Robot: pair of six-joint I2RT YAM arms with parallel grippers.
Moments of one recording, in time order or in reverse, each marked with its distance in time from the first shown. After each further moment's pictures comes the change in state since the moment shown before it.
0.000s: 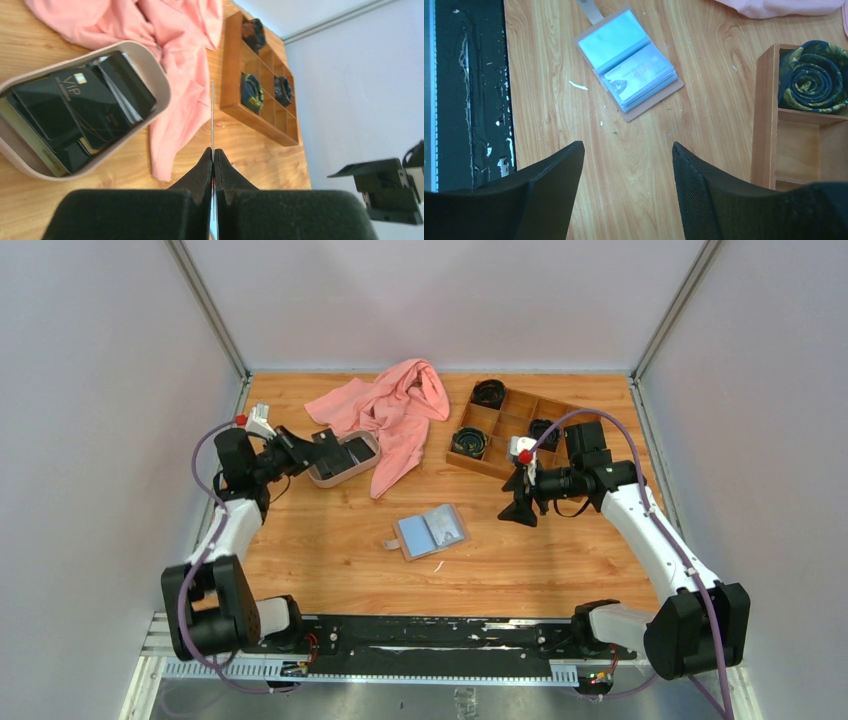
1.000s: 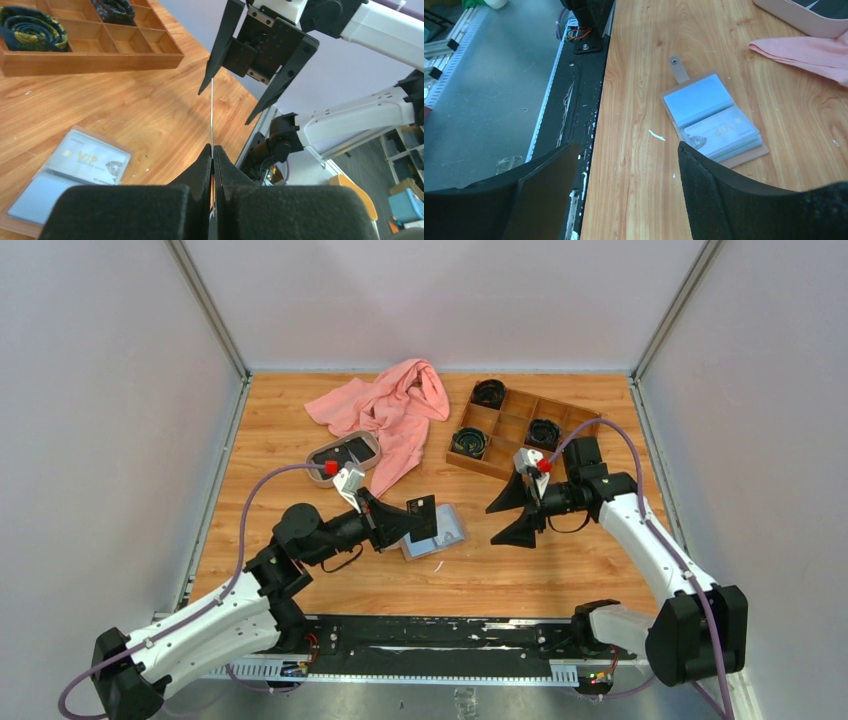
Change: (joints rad) left arm -1.048 -0.632 -0.239 0.003 -0.524 0.064; right arm 0.001 -0.030 -0.106 -0.013 -0.400 0.000
